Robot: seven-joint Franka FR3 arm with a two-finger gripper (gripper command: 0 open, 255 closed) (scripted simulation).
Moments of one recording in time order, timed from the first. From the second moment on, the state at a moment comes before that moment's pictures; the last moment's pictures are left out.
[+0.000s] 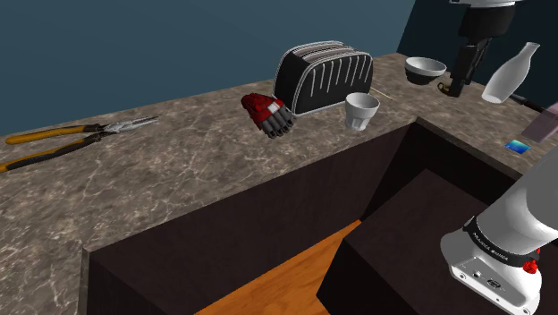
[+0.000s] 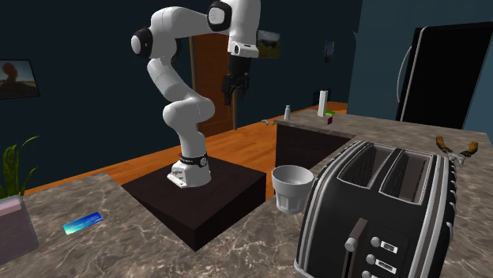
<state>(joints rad) 0.00 -0.81 -0.04 -2.43 -0.05 1.43 -0.16</state>
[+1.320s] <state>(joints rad) -0.01 -0.22 0.00 -2.31 -0.16 2.00 -0.08</state>
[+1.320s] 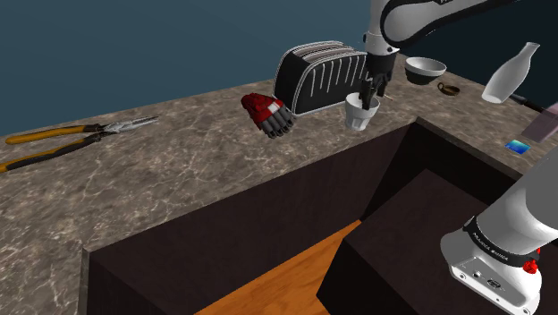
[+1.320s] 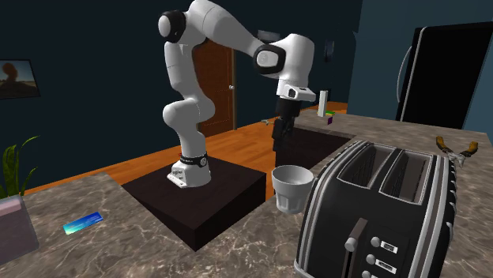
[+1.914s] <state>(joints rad) -0.02 0.01 0.01 -2.21 -0.22 2.15 -0.04</state>
